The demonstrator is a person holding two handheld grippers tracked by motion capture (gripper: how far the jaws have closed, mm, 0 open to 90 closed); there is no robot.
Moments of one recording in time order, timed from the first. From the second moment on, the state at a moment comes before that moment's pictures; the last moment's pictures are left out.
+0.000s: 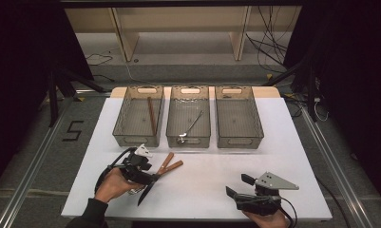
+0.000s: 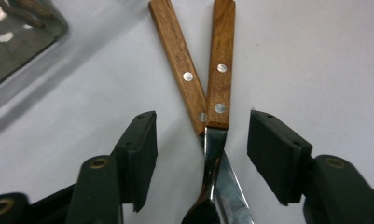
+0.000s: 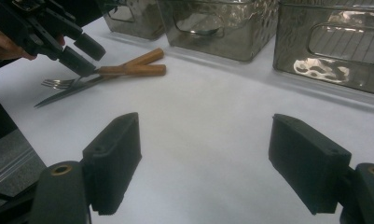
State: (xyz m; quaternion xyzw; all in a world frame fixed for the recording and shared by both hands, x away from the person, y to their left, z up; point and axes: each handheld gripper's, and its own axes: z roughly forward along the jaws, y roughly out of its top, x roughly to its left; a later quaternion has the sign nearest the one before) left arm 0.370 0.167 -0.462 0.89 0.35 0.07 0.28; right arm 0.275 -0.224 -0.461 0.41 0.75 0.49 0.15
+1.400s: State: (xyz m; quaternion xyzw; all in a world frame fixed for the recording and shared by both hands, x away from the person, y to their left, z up) left arm 0.373 0.160 -0.469 0.90 0.34 0.06 0.26; right arm 0.274 -0.220 -0.462 0.41 0.76 0.49 0.15
